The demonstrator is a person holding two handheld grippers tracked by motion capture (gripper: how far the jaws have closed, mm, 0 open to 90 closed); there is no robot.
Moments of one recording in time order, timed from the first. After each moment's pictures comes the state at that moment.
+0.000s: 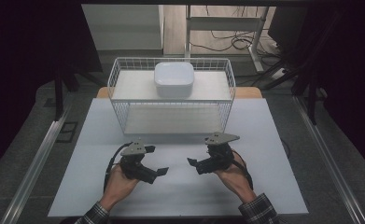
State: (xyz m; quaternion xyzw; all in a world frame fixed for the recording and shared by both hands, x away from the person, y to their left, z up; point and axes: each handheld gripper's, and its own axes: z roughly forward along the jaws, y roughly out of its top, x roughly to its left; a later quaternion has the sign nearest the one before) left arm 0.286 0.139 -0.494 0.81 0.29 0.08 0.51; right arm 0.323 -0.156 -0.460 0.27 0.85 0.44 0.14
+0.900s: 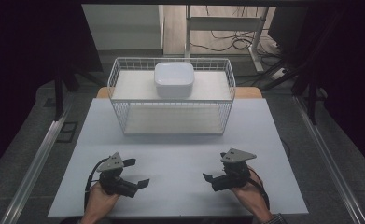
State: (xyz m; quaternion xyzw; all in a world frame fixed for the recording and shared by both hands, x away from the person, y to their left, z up) left arm 0.242 0.192 -0.515 0.78 0.35 0.08 0.51; right arm 0.284 -0.204 -0.478 0.29 0.85 0.41 0.16
